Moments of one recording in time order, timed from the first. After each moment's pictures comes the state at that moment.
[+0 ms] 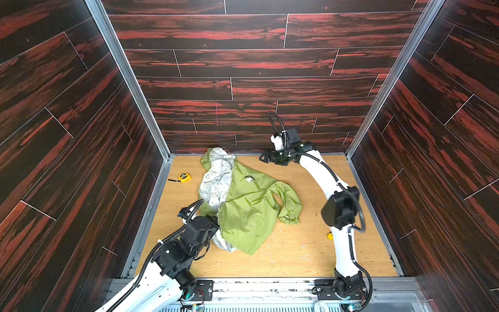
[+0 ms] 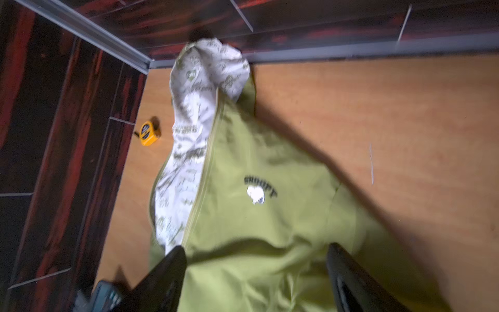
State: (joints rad) left arm -0.69 0.61 0.58 -0.57 -0.33 -1.33; right arm 0.44 2.33 2.43 -0.91 -0.30 0.38
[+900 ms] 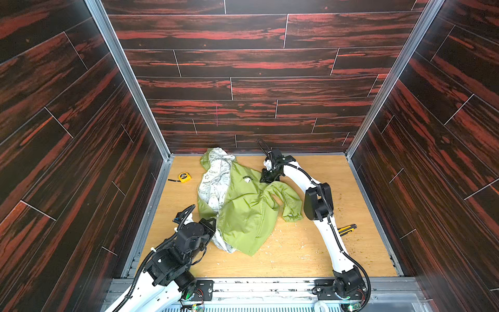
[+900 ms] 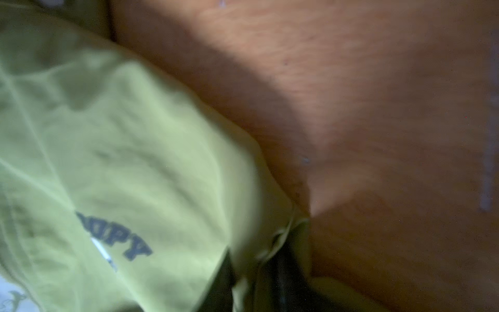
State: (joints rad) left arm -0.69 0.46 0.54 -0.59 -0.29 -1.38; right arm 0.45 2.66 2.44 -0.93 -0.35 0.41
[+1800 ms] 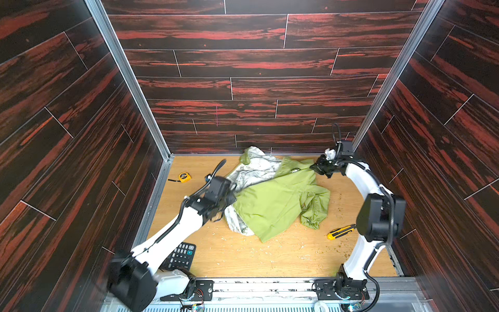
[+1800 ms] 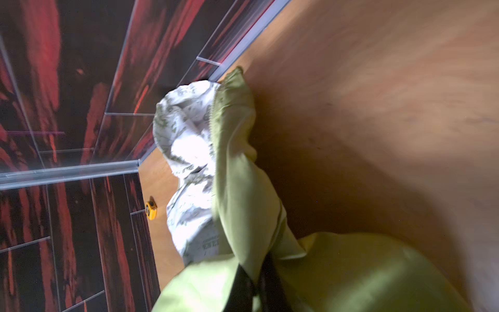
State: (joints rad) left arm -0.49 1.36 1.09 -0.52 -0.11 -0.92; right arm -0.03 1.85 1.58 -0.61 -0.50 0.63
